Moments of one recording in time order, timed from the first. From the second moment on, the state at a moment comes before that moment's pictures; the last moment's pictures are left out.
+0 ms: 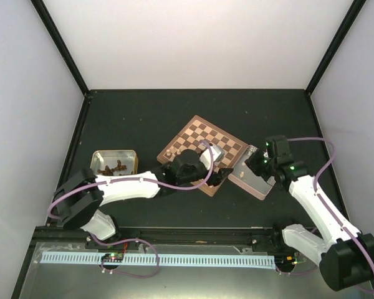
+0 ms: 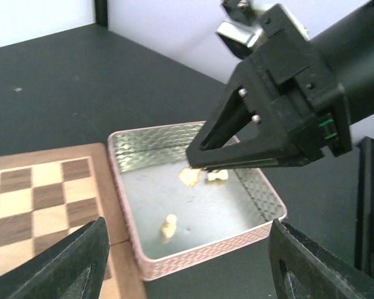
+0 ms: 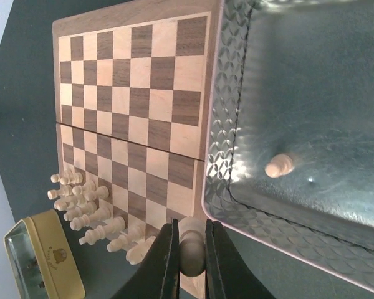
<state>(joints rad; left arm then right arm) -1.03 1.53 0.83 0.41 0.09 -0.20 0.28 0.97 0.71 -0.62 -0.21 1.00</state>
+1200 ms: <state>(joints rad) -0.64 0.67 0.86 -0.30 -0.32 -0.19 0.77 1.88 1.39 -0.71 0.00 0.65</state>
